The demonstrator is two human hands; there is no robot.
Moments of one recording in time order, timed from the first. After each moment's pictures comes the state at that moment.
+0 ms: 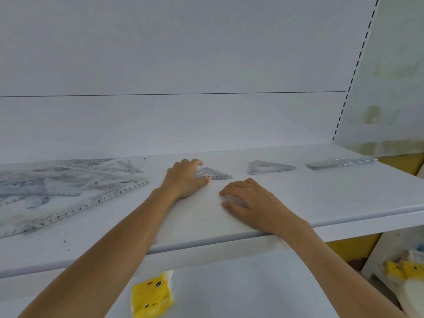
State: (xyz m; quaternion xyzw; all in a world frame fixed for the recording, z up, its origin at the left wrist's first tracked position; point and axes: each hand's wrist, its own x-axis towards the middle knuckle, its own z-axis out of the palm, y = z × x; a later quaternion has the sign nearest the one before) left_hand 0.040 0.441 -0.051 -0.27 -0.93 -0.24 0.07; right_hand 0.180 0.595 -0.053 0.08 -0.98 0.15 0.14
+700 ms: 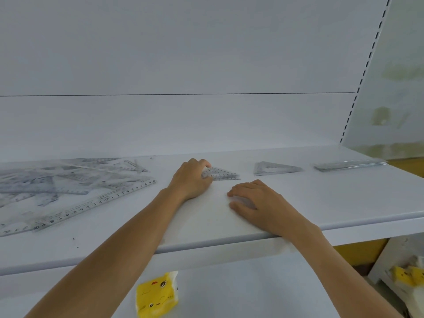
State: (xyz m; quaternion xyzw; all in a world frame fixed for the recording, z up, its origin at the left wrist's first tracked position) left_hand 0.040 0.443 -0.051 -0.28 -0.92 -0.25 0.08; right_hand 0.179 0.597 -0.056 0.08 -0.97 0.15 0.16
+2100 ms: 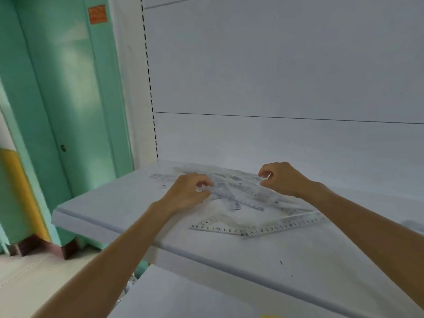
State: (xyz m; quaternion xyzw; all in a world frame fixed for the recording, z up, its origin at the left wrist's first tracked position) left_hand 0.029 0.082 -0.038 -0.12 -0.93 -0.30 0.16; right_hand -0.034 0.339 -0.005 0.23 -0.95 0.19 0.10
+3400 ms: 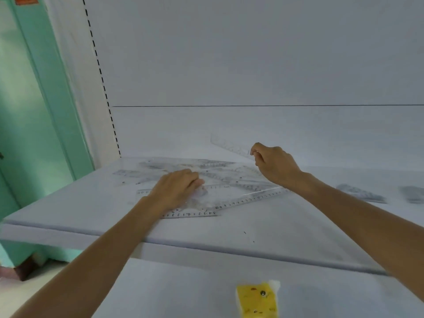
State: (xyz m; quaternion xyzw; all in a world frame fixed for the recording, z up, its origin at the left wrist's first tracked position) left_hand 0.032 0.124 -0.035 -0.21 -0.96 -0.08 0.17; right_hand 0.020 0.379 0.002 0.15 -0.95 0.16 0.24
